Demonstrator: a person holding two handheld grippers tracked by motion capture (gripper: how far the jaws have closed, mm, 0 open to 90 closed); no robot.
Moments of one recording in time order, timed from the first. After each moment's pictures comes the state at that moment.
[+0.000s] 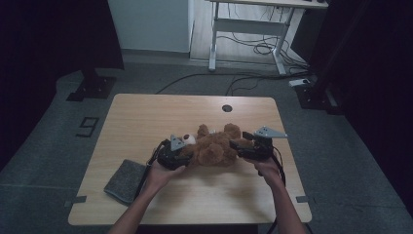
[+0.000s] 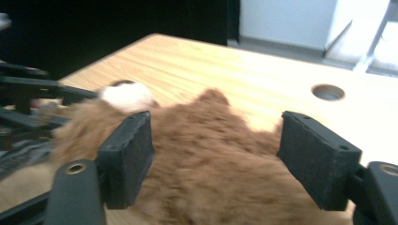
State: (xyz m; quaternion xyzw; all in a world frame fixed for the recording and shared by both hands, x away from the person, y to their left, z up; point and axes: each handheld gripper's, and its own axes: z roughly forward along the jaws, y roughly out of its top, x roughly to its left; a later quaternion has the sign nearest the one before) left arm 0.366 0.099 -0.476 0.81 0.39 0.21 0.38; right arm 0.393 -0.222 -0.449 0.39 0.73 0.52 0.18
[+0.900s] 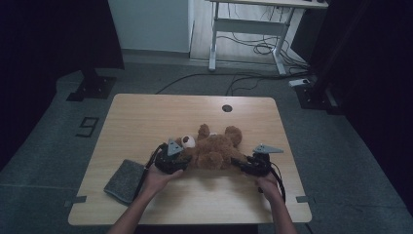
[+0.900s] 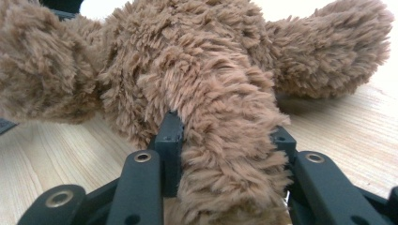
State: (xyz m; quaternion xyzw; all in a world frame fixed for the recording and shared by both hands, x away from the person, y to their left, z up) left arm 0.356 0.109 -0.482 0.81 0.37 0.21 0.40; right arm 0.375 -0.233 -0.525 0.41 0.75 0.52 0.09
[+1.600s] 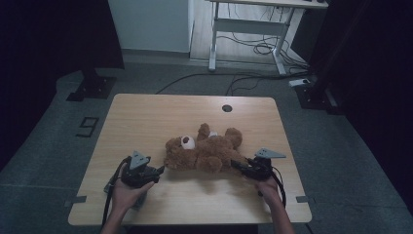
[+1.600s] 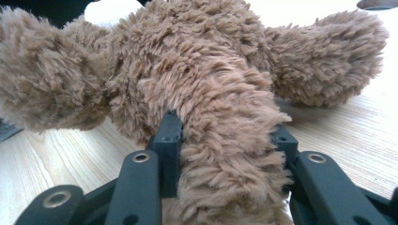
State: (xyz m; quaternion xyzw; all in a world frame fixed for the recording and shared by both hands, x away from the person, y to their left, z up) left arm 0.306 0.197 -0.487 0.78 0.44 0.21 0.39; right arm 0.362 -0.235 -0.525 0.40 0.74 0.54 0.10
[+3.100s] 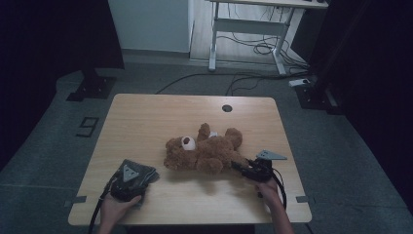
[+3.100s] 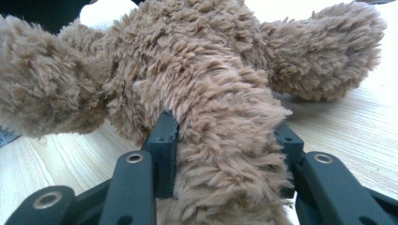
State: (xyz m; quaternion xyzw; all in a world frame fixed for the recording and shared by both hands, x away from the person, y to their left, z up) left arm 0.291 0.231 -0.540 0.80 0.48 0.21 0.30; right arm 0.359 -0.238 -0.531 0.41 0.73 0.55 0.09
